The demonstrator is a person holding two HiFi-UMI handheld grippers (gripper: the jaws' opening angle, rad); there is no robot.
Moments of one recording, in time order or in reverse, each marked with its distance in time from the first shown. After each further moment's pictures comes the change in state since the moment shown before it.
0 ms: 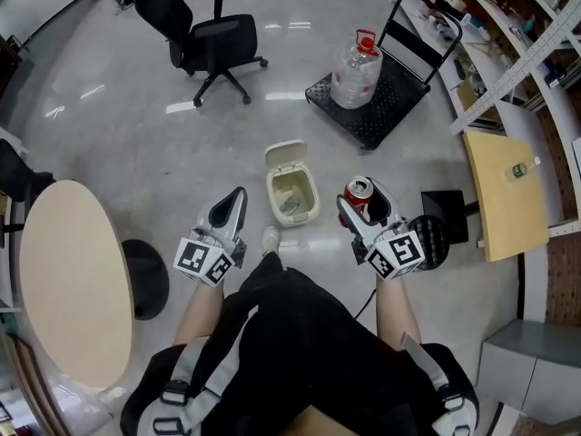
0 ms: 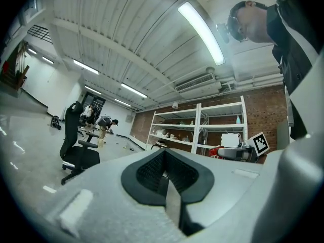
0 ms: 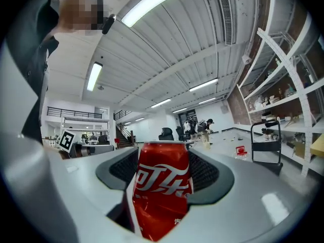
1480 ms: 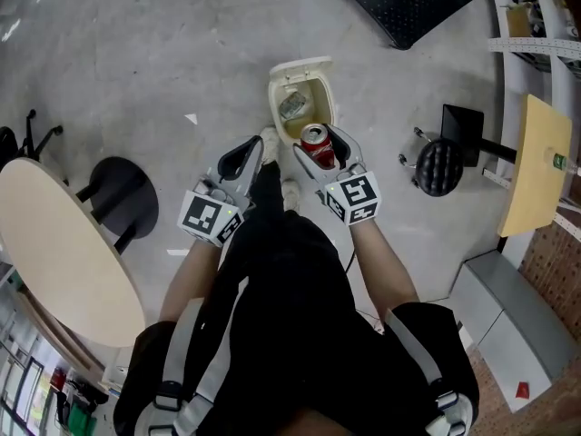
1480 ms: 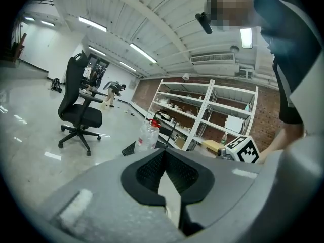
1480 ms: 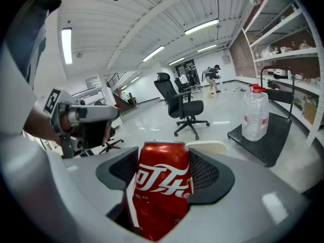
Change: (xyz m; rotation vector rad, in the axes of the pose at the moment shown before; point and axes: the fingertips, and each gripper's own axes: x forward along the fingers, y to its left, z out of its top) left arm 0.065 0.114 -0.168 -0.194 0.362 -0.033; right arm 0.164 0.018 -0.266 0.127 0.558 0.043
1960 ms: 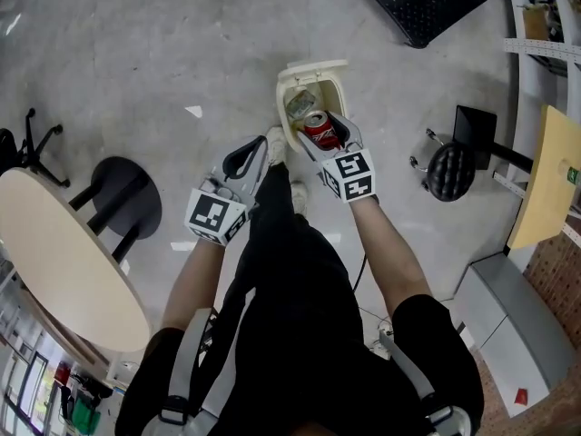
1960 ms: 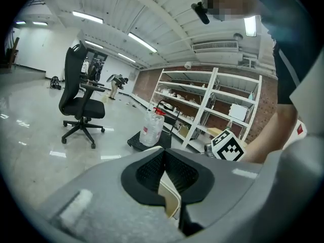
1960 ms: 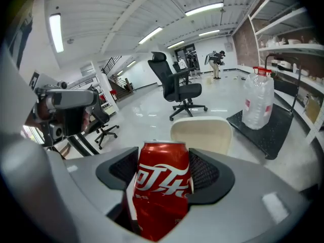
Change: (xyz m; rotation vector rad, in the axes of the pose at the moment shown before) left arm 0.026 0.048 -0.055 0.037 0.100 0.024; right arm 0.085 -0.049 -0.062 -0.005 0.184 -0.027
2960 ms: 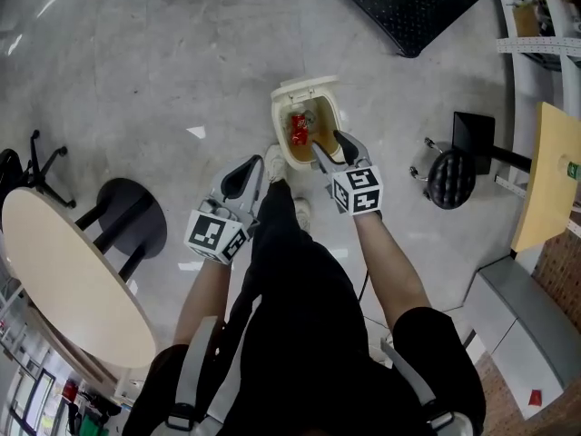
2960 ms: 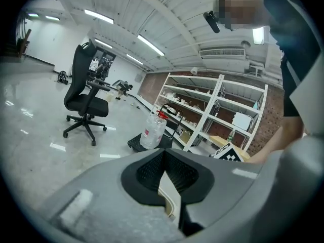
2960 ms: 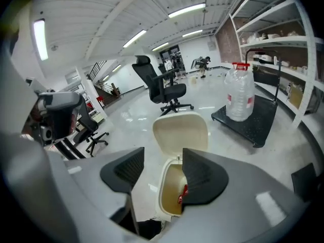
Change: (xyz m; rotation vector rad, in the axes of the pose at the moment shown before) left arm 0.000 -0.006 0.007 -0.094 -0.033 0.022; right arm -0.022 -0.040 -0.020 0.137 -0.016 -0.100
